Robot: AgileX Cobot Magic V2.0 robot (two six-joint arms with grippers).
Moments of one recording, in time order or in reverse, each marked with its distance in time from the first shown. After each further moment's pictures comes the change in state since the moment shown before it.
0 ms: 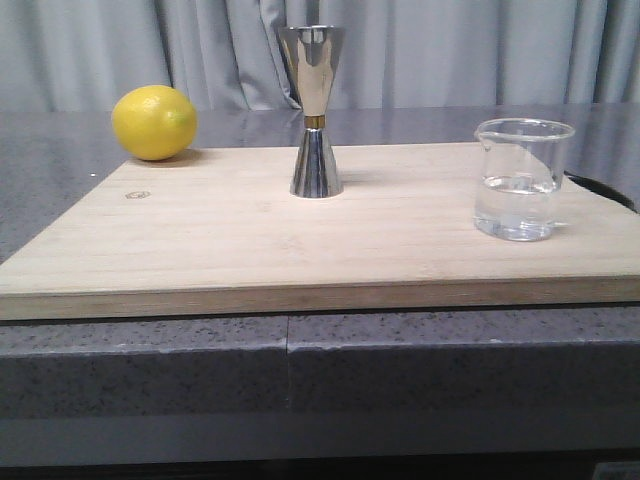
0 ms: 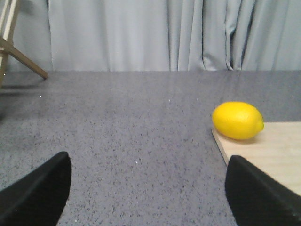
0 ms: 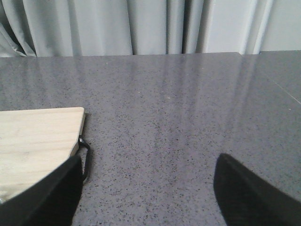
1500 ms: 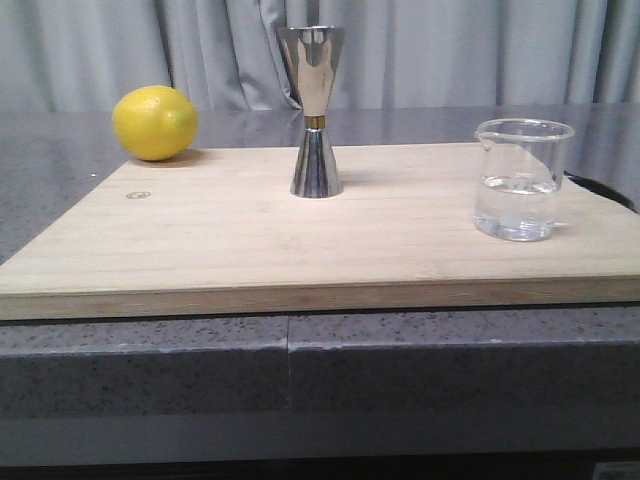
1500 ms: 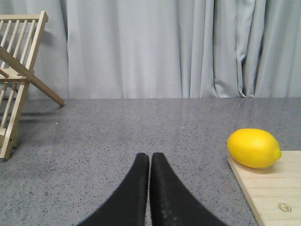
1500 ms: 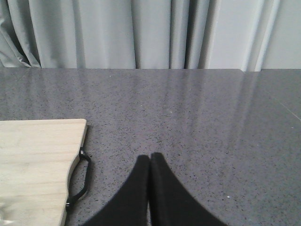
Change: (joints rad) left arm 0.000 -0.056 0.093 0.044 -0.192 -0.032; right arm 0.000 0.000 0.046 -0.025 -0.110 0.000
